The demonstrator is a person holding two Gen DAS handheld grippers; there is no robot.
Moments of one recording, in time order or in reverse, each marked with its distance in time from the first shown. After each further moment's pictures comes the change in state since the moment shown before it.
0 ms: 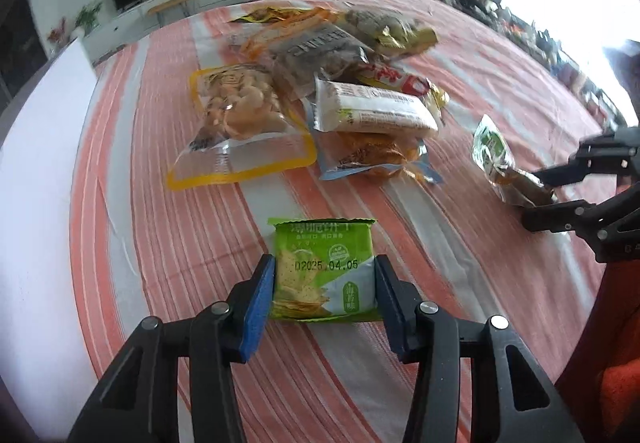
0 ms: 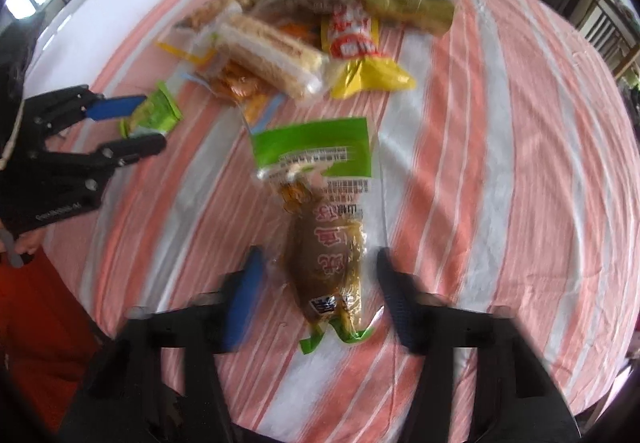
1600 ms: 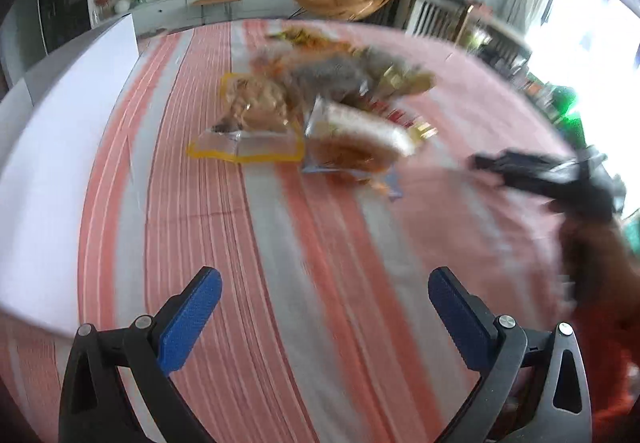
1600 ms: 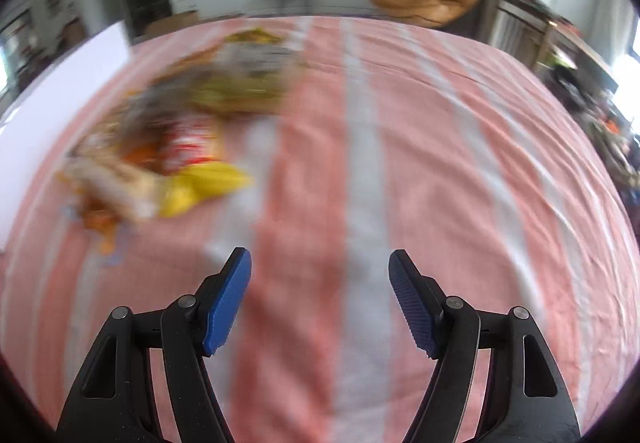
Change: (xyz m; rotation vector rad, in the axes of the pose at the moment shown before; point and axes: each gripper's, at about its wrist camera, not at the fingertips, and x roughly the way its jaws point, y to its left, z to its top) left arm -0.009 -0.020 -0.004 -0.167 -0.080 0.066; right arm -0.013 -0.056 -0.006 0.254 -0.355 -0.208
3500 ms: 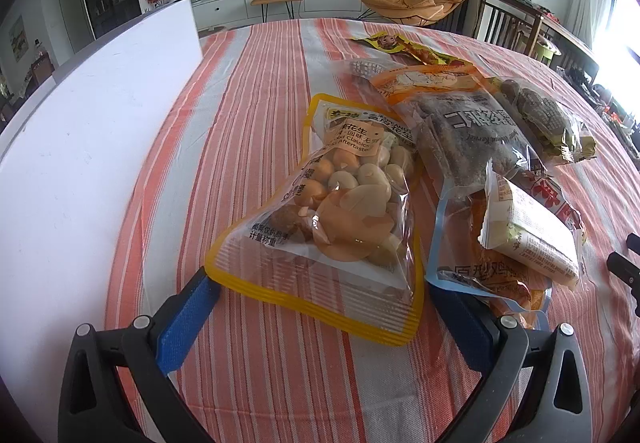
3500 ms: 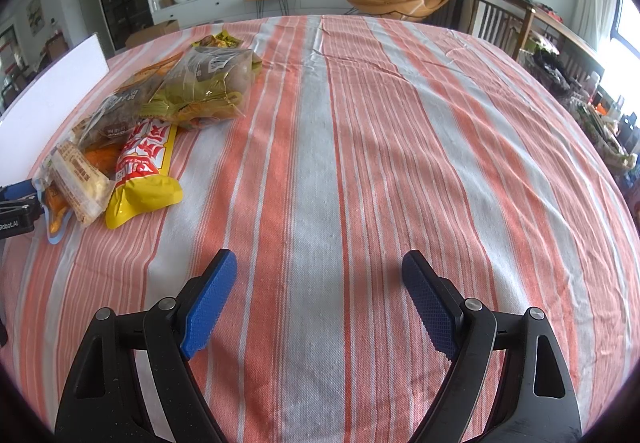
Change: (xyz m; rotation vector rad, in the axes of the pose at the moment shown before) left arm 0.082 0.063 0.077 -0.090 -0.021 0.188; right arm 0.026 -0.021 0.003 0.044 -0.011 -0.020
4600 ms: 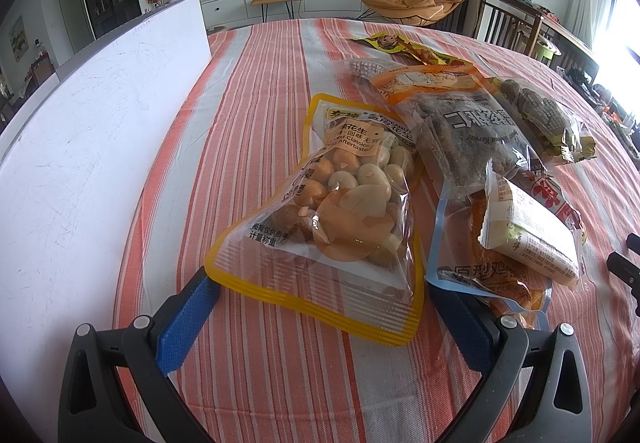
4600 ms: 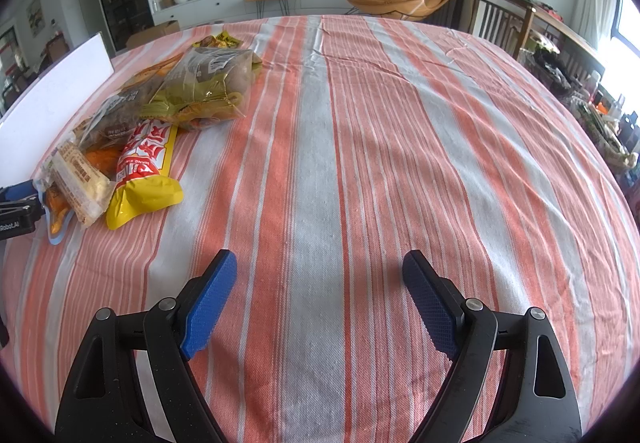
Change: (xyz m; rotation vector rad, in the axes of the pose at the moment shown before) left arm 0.000 0.000 0.000 0.000 0.000 0.000; right arm 0.000 0.001 0.000 0.002 -0.001 0.001
